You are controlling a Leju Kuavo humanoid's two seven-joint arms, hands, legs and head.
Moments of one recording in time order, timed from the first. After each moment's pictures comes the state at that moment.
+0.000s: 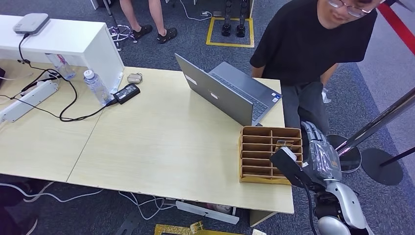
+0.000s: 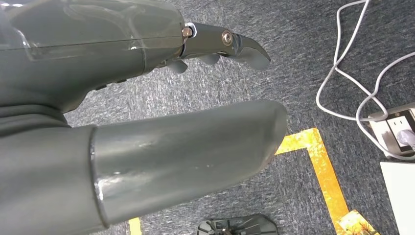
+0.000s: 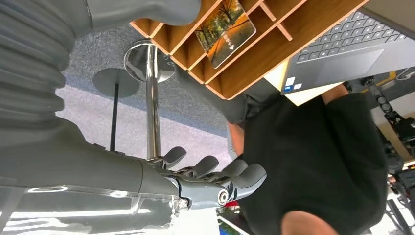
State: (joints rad) left arm -0.11 0.09 -1.06 -0.25 0.67 0.39 -0.24; right arm -0.22 -0.41 0.57 -1.77 0.71 -0.11 0.55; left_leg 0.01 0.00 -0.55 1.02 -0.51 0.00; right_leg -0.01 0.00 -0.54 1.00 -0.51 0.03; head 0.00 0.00
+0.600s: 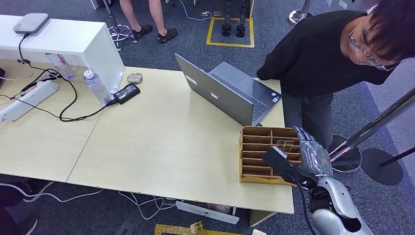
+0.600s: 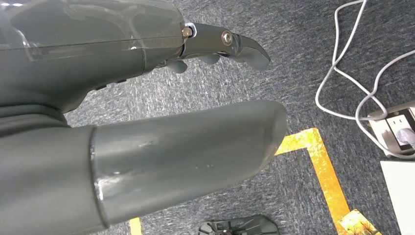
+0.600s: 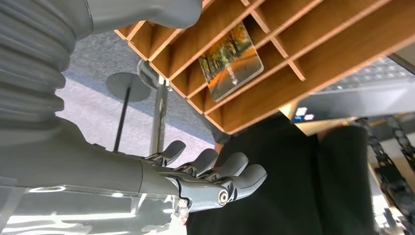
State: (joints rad) left arm -0.11 0.09 -1.06 -0.25 0.65 0.39 -0.24; right arm -0.29 -0.41 0.63 -1.66 0.67 -0.04 0.57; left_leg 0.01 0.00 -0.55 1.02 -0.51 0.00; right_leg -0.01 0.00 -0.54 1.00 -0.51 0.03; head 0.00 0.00
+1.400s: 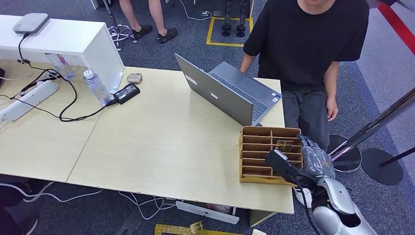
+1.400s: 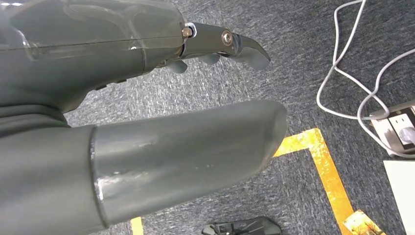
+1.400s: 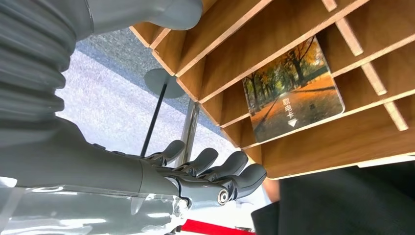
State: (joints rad) left arm -0.11 0.10 -1.07 -0.25 0.65 0.39 -0.23; right arm -0.32 -0.44 0.67 -1.53 0.69 -0.02 0.62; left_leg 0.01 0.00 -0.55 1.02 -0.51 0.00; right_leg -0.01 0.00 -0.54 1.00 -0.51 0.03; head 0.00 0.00
